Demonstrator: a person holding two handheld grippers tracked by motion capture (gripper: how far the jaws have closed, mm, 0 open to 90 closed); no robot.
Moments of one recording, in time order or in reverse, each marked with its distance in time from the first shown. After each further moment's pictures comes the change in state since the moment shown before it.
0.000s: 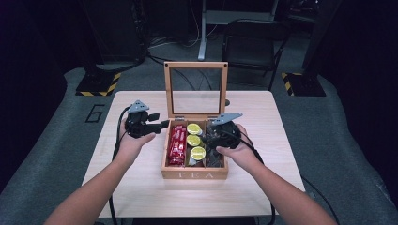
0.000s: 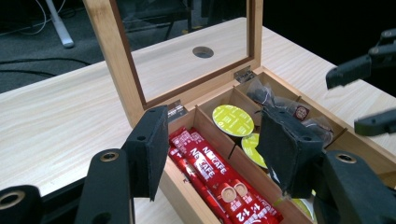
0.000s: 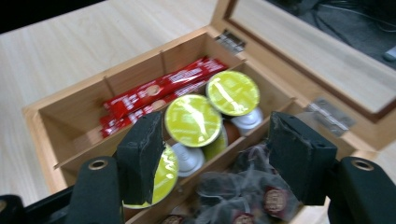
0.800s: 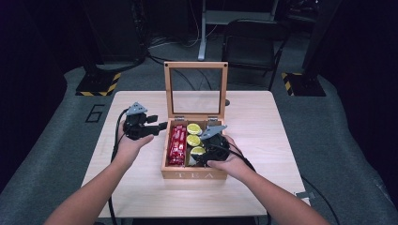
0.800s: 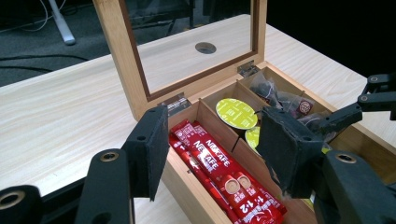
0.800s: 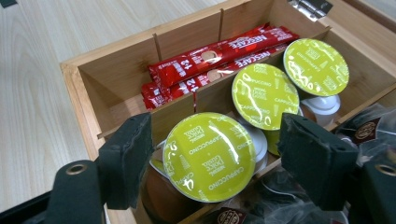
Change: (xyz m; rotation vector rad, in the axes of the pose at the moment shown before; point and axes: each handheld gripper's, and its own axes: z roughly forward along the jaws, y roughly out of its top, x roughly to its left) left arm 0.003 -0.006 -0.002 0.006 0.003 -0.005; right arm 0.033 -0.016 0.029 0.081 0.094 -0.057
